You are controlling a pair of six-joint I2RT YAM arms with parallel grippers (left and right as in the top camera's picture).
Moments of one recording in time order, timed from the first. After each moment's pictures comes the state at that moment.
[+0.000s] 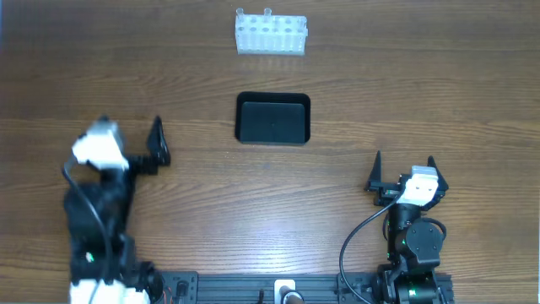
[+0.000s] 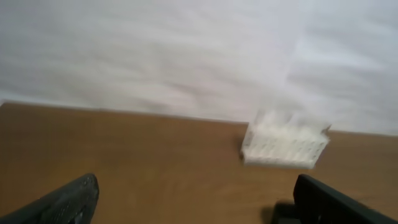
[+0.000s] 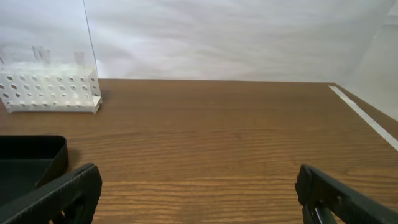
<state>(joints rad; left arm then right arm) 0.03 0.59 0.39 0.13 0.08 -0.12 0.06 0.01 0.01 -0.05 0.19 -0.05</state>
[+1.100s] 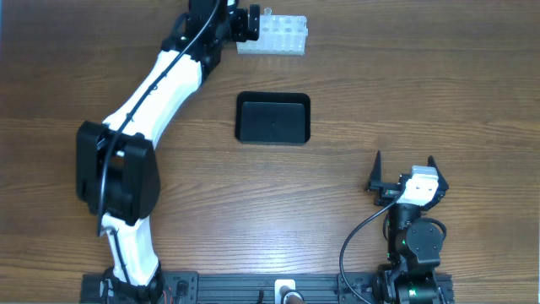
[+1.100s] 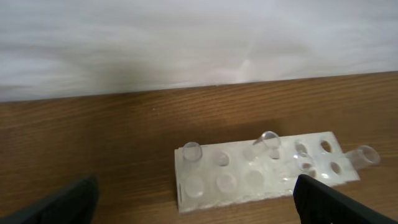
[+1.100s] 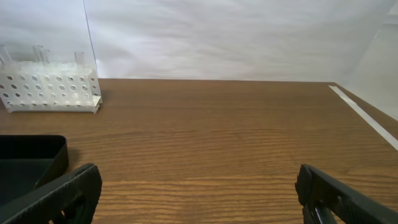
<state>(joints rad) -0.33 2.08 1.71 -0.20 -0.08 -0.16 0.06 0.01 0.01 -0.05 0.19 -0.05</state>
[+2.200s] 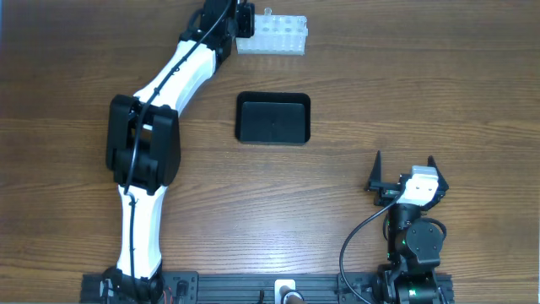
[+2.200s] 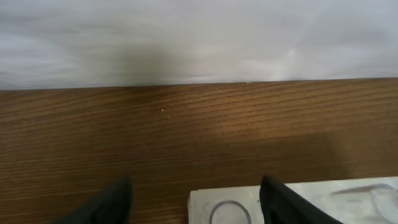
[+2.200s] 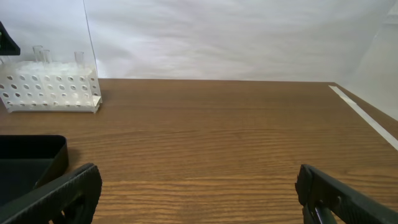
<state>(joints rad) -0.32 2.33 1.90 -0.18 -0.14 -0.18 0.06 0.01 0.01 -0.05 0.19 -0.05</state>
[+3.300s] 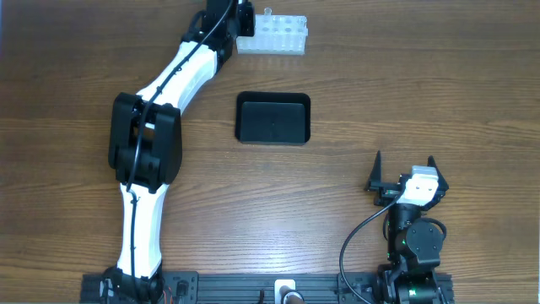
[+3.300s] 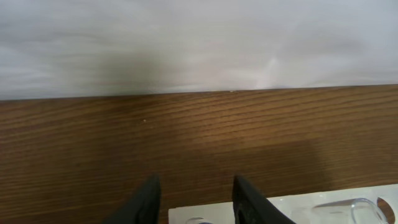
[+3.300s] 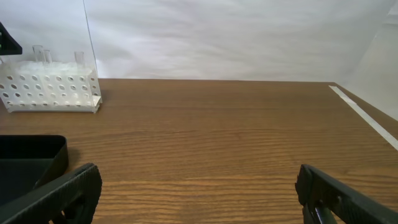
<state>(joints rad) -0.32 2.36 1.90 -0.11 -0.09 -0.18 0.06 0.01 0.01 -0.05 0.19 -0.05</state>
